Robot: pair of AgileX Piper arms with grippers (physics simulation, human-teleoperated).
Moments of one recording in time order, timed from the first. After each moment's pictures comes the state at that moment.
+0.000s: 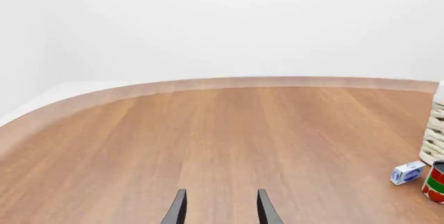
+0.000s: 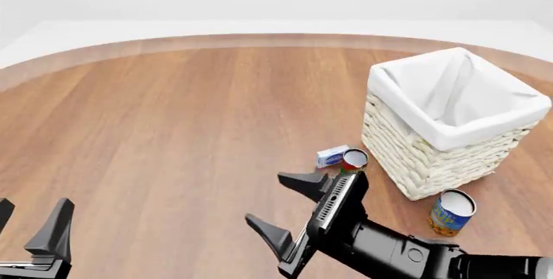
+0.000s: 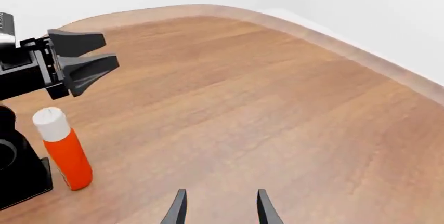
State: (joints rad) left arm 0.00 0.00 0.00 0.00 0.00; right arm 0.97 1.36 -0.42 -0.69 -0.09
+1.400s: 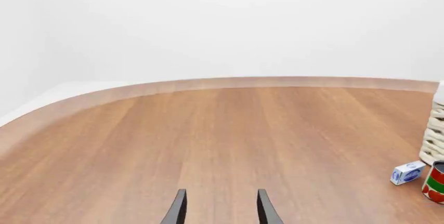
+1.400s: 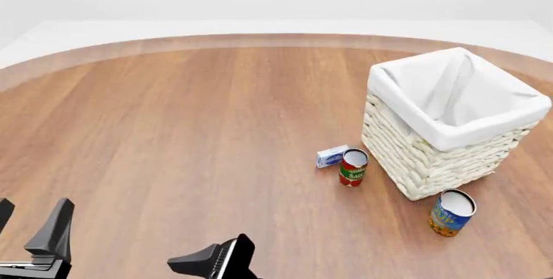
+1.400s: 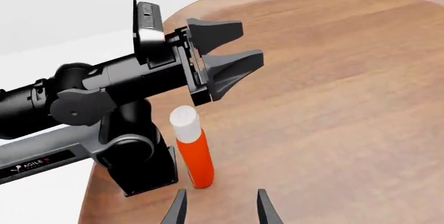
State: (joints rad) left arm 0.00 0.00 0.00 0.00 0.00; right arm 1.34 1.66 -0.68 -0.63 0.10
